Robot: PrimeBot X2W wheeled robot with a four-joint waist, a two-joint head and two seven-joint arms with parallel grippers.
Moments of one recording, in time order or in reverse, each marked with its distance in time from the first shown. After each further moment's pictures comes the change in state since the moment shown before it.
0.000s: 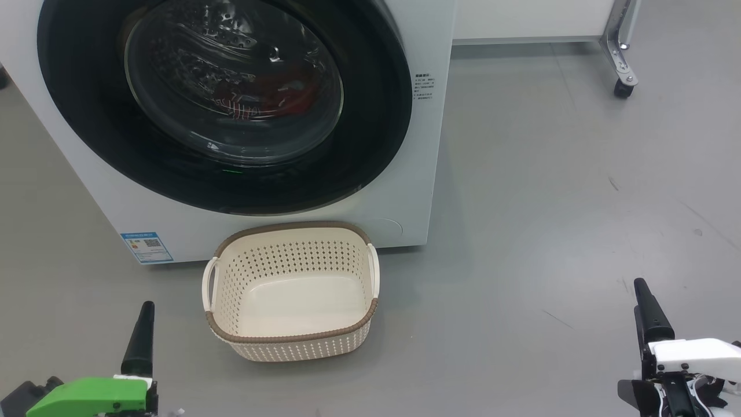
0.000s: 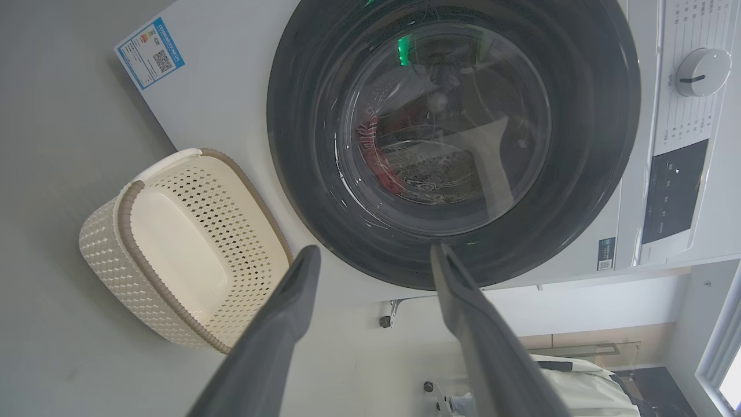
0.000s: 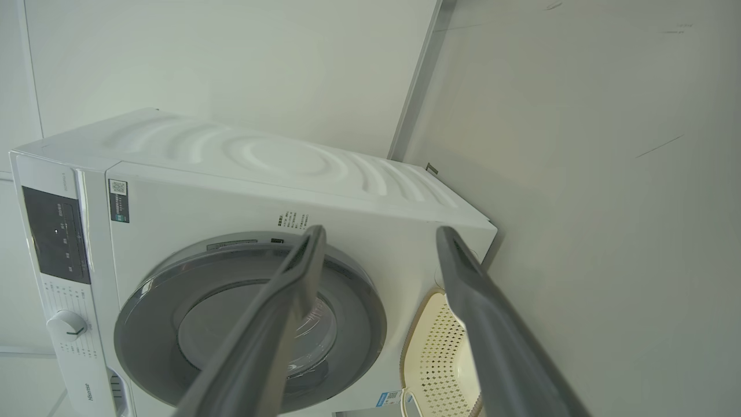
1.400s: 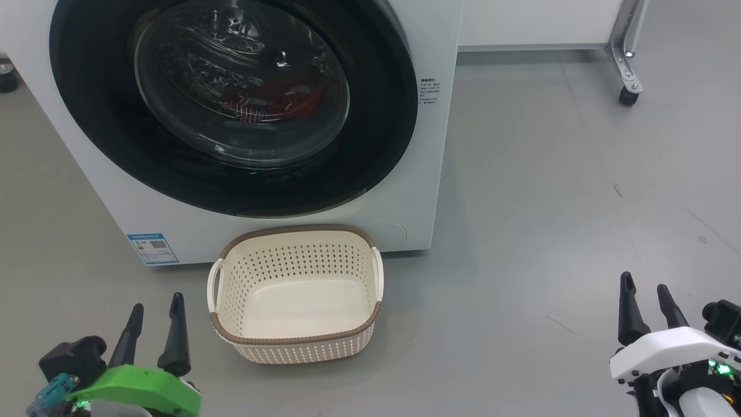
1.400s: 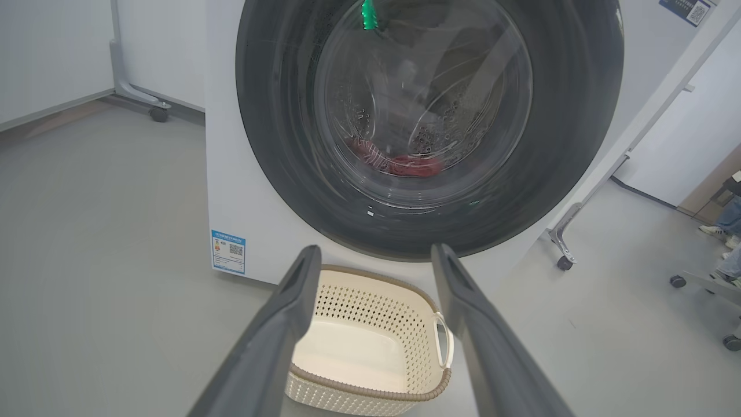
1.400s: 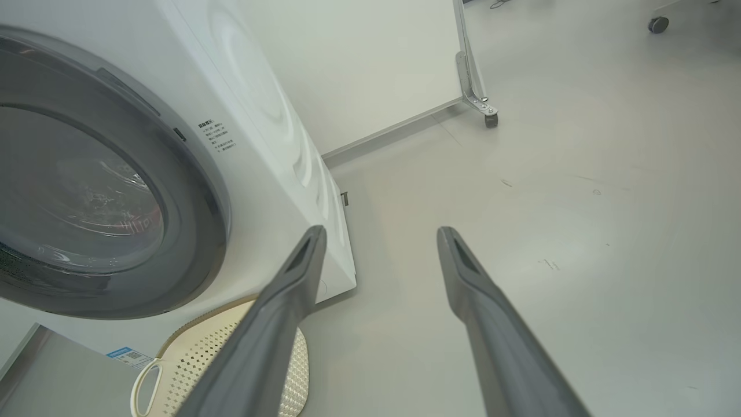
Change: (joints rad) left arm -0.005 0.118 -0.188 -0.049 0.762 0.102 -0.161; right arm -0.002 -0.146 0.209 -0.015 -0.692 -0.150 -0.158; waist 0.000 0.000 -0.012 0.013
